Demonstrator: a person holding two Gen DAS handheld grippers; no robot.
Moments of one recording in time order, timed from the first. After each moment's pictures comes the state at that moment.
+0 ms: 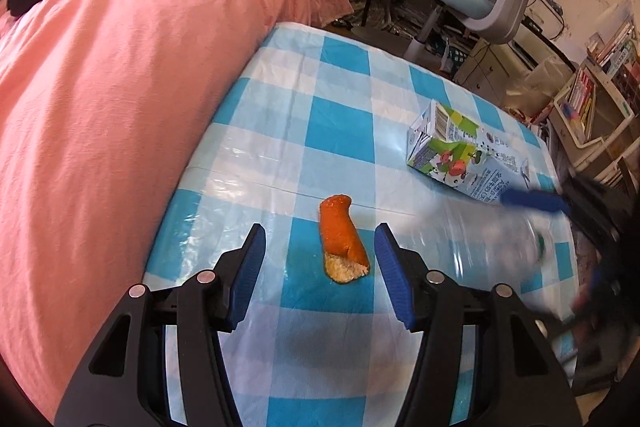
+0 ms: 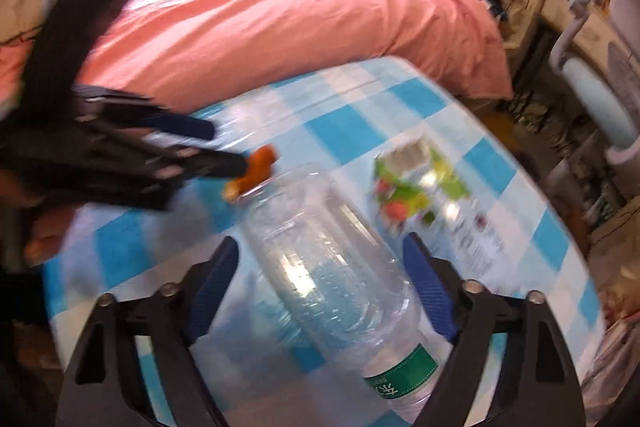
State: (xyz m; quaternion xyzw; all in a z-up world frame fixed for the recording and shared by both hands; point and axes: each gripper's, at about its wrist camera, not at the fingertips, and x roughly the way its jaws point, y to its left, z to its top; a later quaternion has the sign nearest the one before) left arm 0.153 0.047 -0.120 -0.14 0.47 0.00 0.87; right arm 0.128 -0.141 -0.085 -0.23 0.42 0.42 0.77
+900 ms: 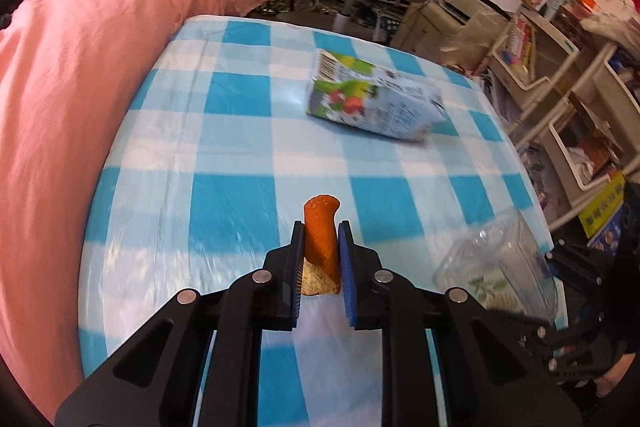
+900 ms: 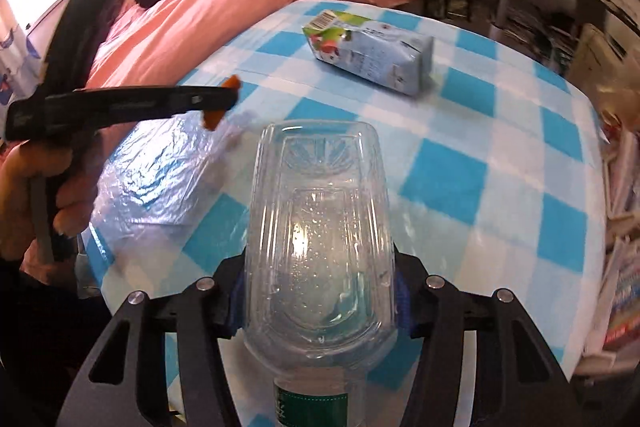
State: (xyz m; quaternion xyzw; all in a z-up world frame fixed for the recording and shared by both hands) left arm 0.110 -0.001 -0.110 -0.09 0.47 -0.12 0.87; right arm 0.035 -0.237 -0.094 -0.07 0.49 0.27 0.83
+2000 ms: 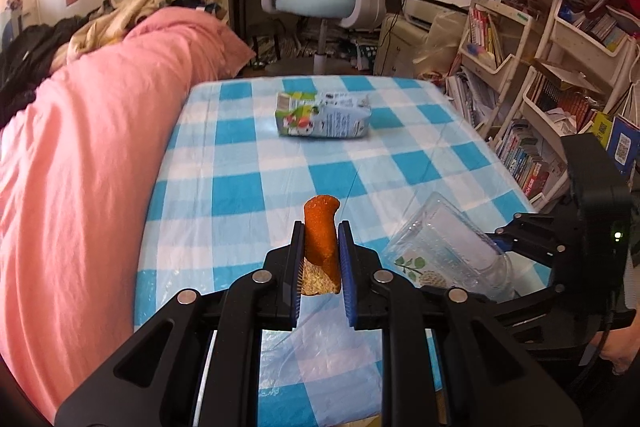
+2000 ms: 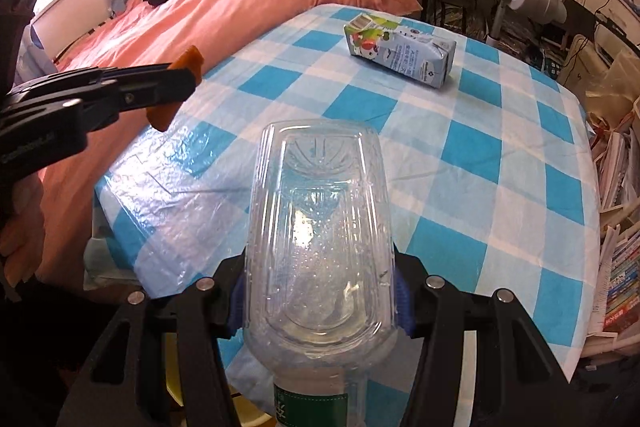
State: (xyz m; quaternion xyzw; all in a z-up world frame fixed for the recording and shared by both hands) left arm -0.003 -0.025 -0.042 0.01 0.39 -0.12 0.91; right arm -0.014 -0.210 -0.089 -0.08 0.46 0.26 0.84
